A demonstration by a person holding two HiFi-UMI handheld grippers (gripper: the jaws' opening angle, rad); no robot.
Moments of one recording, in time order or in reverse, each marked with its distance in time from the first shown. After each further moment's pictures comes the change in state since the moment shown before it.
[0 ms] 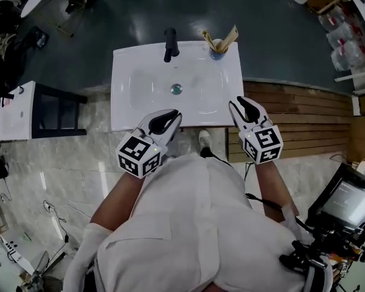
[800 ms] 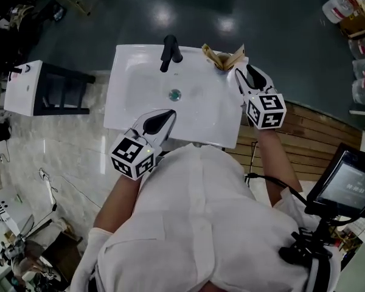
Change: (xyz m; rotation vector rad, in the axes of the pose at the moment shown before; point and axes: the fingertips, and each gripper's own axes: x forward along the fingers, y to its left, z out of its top) left arm -0.172 -0.041 -0.043 -0.055 -0.066 0.110; right arm 0.012 0.082 0.038 -0.056 -0.038 -0.048
